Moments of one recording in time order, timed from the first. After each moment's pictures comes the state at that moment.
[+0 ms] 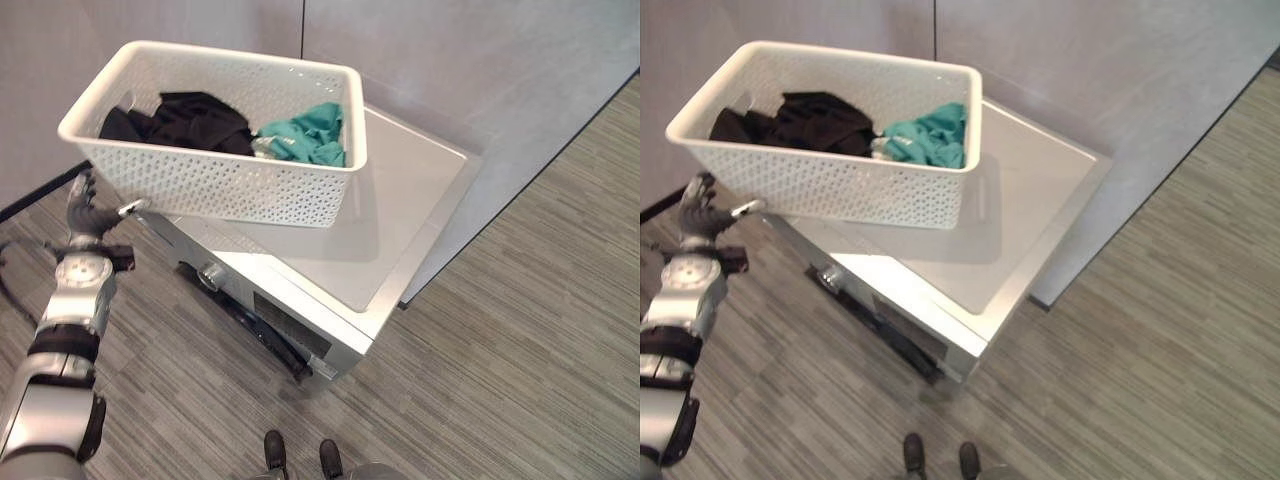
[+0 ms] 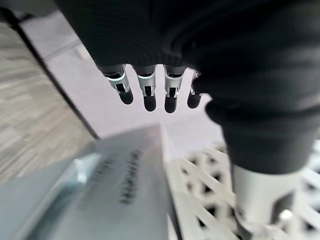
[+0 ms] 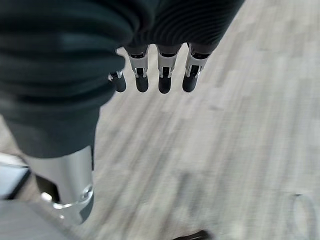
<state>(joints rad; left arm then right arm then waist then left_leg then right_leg) -0.76 0.81 -0.22 0.86 -0.45 -0.11 0.24 0.11 -0.46 0.03 1.15 0.31 0.00 0.05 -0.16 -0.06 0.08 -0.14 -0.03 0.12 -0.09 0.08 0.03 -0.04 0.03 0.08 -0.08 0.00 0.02</state>
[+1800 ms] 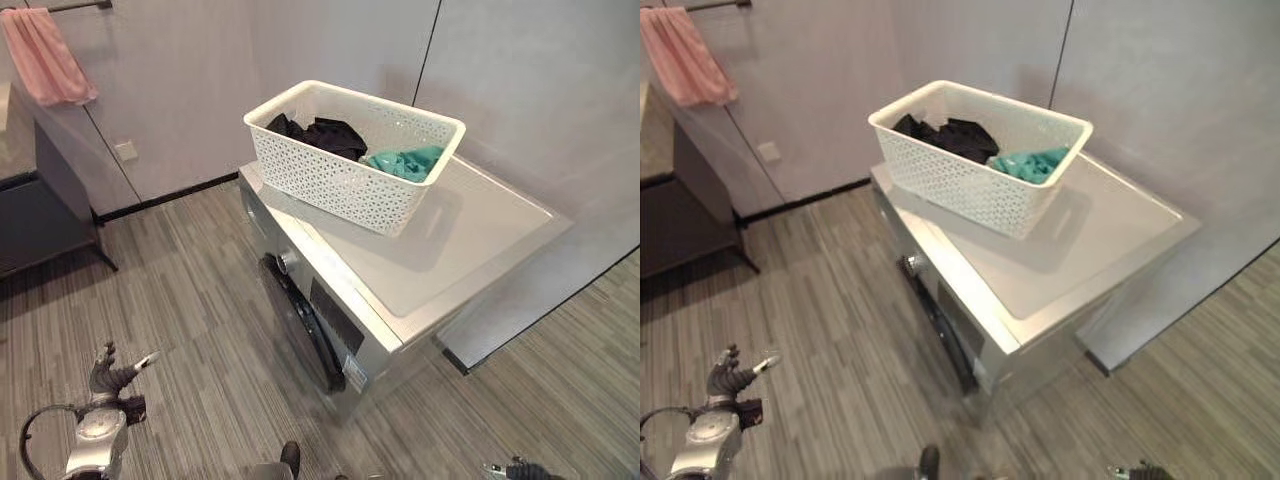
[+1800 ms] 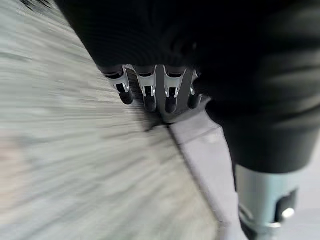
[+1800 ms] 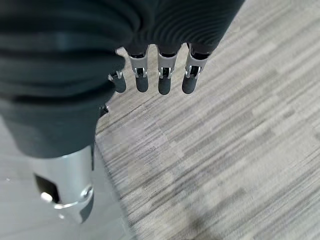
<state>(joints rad) 0.02 0.52 0.07 0.88 -0.35 -0.15 0.21 -0.09 -0.49 0.10 1.32 0.14 0.00 0.01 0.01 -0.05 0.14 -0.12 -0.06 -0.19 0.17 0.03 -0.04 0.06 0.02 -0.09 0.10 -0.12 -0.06</state>
